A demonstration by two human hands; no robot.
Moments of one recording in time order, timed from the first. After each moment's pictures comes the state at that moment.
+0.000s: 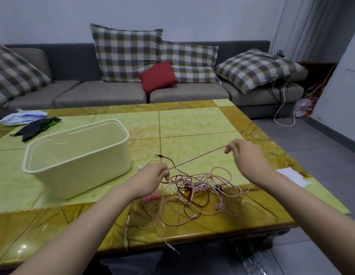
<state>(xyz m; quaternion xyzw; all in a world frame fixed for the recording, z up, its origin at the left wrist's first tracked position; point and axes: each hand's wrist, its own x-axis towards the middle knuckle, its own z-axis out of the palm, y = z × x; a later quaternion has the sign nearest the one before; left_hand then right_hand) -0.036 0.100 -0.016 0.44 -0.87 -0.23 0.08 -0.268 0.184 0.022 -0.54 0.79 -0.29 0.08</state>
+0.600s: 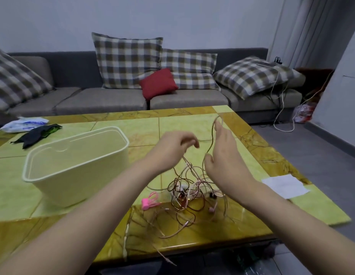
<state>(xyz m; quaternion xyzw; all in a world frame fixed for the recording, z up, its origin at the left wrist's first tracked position) -0.090 0.109 0.065 0.37 -0.87 -0.21 0.26 -0.209 0.191 0.047 -0.64 0.70 -0.32 -0.01</state>
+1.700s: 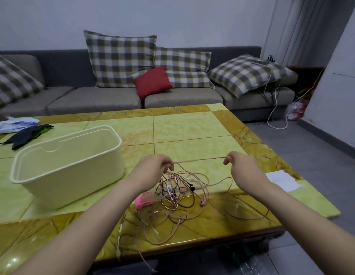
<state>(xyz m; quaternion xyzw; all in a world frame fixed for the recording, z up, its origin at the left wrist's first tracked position) -0.063 0.097 0.007 0.44 -0.87 -0.18 0.15 -0.281 0.190 0.003 -0.52 0.82 -0.23 0.08</state>
